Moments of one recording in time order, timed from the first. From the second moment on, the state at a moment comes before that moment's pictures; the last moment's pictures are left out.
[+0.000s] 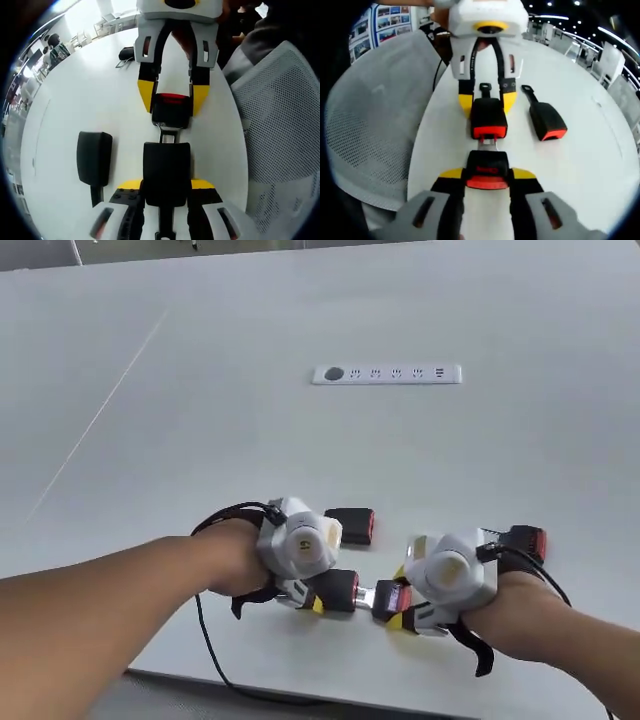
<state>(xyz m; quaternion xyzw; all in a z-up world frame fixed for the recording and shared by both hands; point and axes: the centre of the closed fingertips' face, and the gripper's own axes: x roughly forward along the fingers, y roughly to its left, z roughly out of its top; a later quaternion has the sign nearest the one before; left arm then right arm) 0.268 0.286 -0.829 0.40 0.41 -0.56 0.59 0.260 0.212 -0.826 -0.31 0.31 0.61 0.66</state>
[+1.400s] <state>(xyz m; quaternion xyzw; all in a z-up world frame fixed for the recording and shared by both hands) 0.268 0.288 -0.829 0.38 0.40 -0.58 0.60 0.264 0.229 -0.825 -0.32 0.31 0.63 0.64</state>
